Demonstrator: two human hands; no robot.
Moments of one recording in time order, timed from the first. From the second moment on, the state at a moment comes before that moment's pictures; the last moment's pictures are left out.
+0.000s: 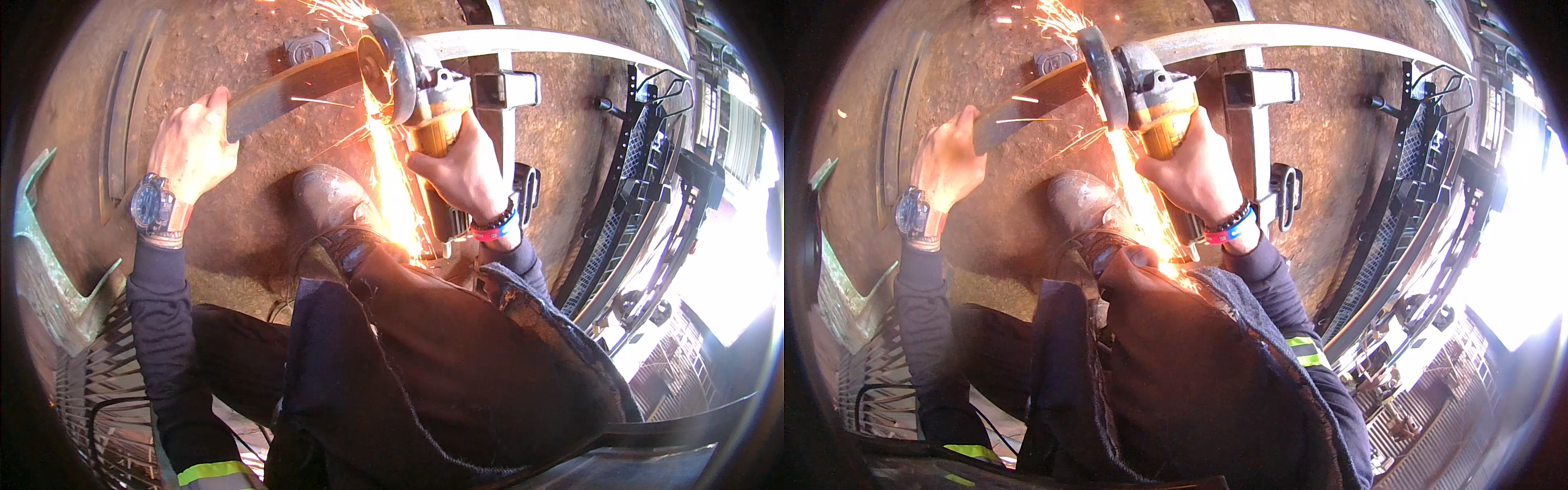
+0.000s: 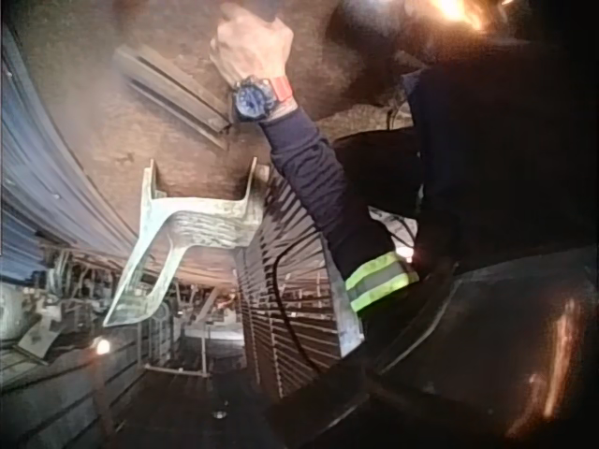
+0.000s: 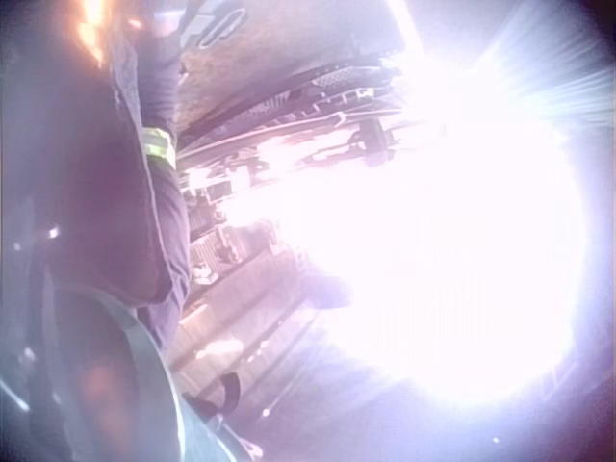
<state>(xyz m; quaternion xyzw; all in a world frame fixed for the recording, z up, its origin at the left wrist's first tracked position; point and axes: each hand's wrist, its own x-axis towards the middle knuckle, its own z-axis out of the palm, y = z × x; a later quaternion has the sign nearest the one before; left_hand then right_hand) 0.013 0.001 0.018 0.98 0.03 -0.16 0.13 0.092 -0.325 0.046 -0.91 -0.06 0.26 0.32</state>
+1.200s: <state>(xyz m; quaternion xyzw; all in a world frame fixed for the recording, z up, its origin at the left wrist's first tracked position) 0.014 0.009 0.008 0.98 0.01 -0.15 0.14 0.088 -0.330 0.045 -0.91 -0.06 0.26 0.31</state>
